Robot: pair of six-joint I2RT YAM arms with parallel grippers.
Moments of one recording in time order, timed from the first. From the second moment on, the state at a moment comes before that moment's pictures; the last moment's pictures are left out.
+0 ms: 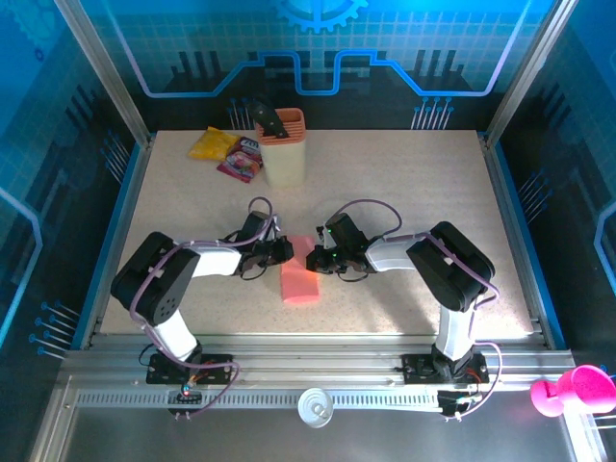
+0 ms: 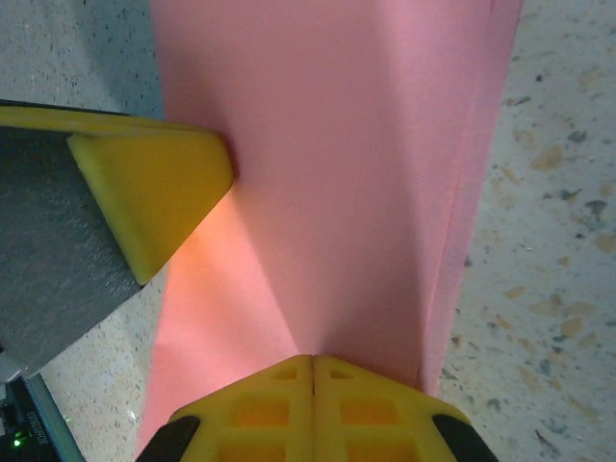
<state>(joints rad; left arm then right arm) -0.44 1.71 0.69 0.16 0.24 -0.69 0.68 1.87 0.88 0.10 -0.42 0.74</state>
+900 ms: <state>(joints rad) -0.40 1.71 0.78 0.13 0.26 -0.67 0.68 1.87 0.87 0.12 -0.42 0.74</state>
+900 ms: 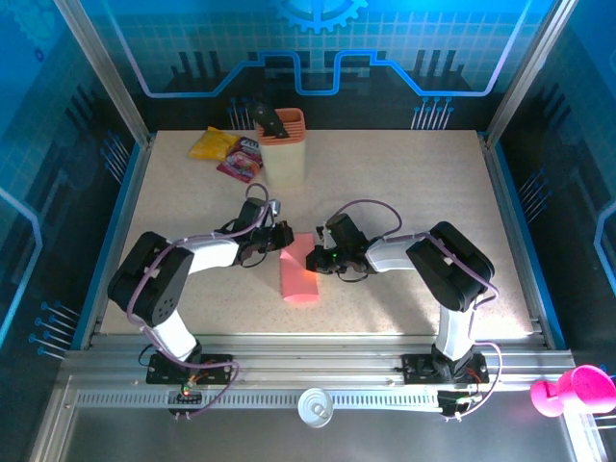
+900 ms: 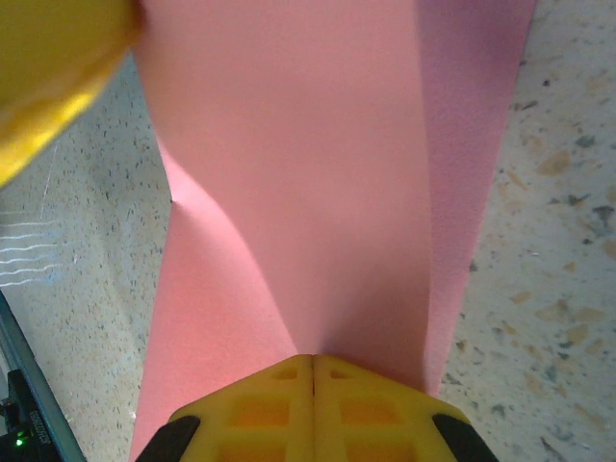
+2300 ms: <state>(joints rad) -0.60 1.48 0.45 0.16 0.22 -0.76 0.68 1.88 0.86 0.14 -0.42 0.75</state>
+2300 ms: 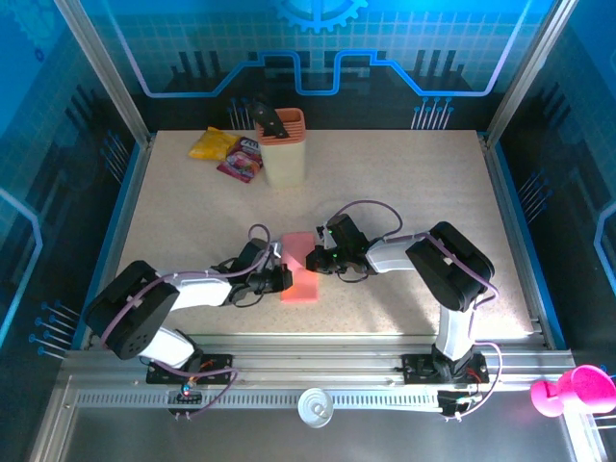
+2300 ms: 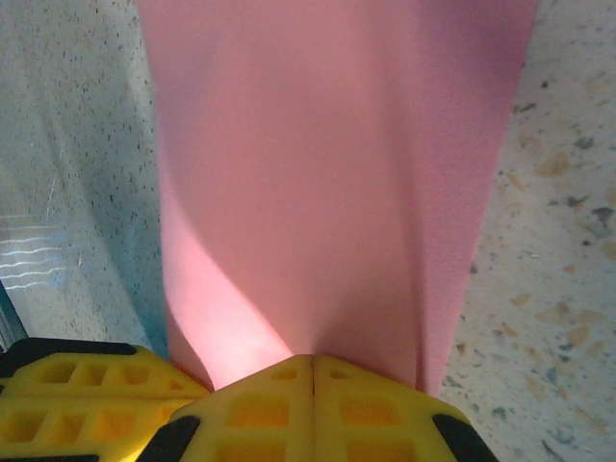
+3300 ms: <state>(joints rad) -0.72 1.33 0.32 0.17 0.18 -0.86 0.68 1.88 0.86 0.14 -0.43 0.75</state>
